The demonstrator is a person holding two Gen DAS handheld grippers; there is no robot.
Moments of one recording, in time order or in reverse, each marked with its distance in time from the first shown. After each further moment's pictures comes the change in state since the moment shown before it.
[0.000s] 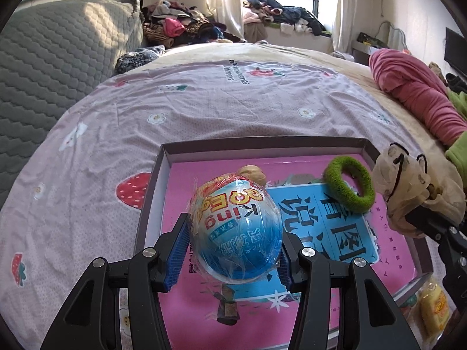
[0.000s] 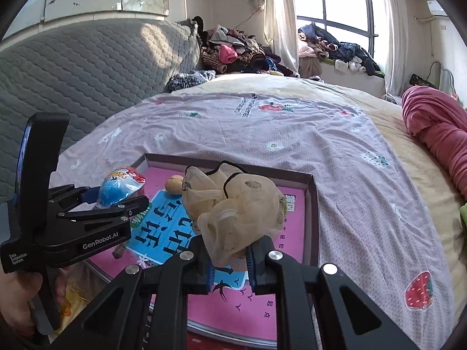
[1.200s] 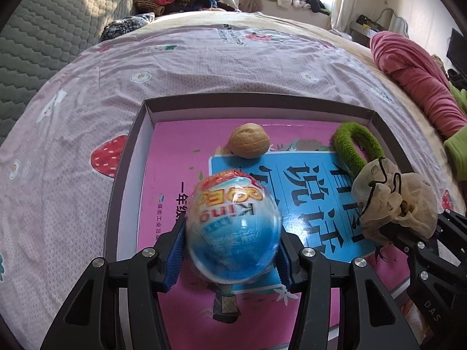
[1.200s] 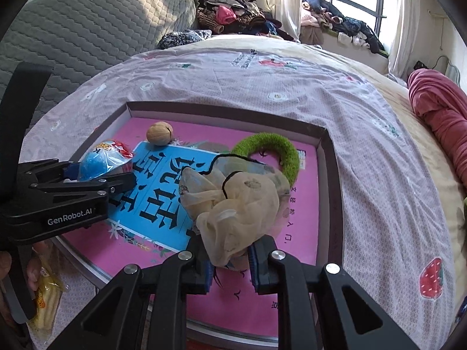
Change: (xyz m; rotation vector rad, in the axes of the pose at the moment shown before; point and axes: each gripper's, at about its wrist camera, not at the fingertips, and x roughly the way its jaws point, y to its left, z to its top) left arm 0.035 0.006 -0.011 -0.015 0.162 -0.073; right arm 0.049 0.004 -0.022 -0.021 0.195 -0.042
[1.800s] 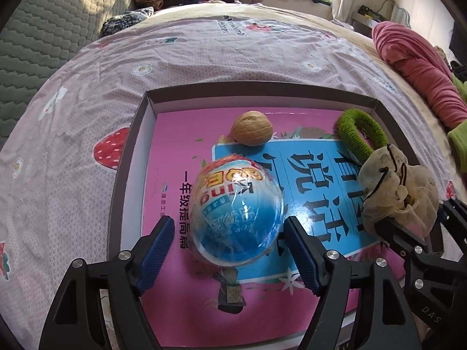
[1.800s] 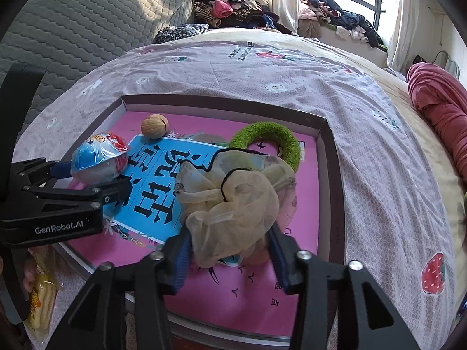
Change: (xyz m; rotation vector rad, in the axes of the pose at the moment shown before) left arm 0.001 0.001 -0.003 0.017 0.049 0.025; right arm 0.004 -0.001 -0.001 0.009 0.022 -0.012
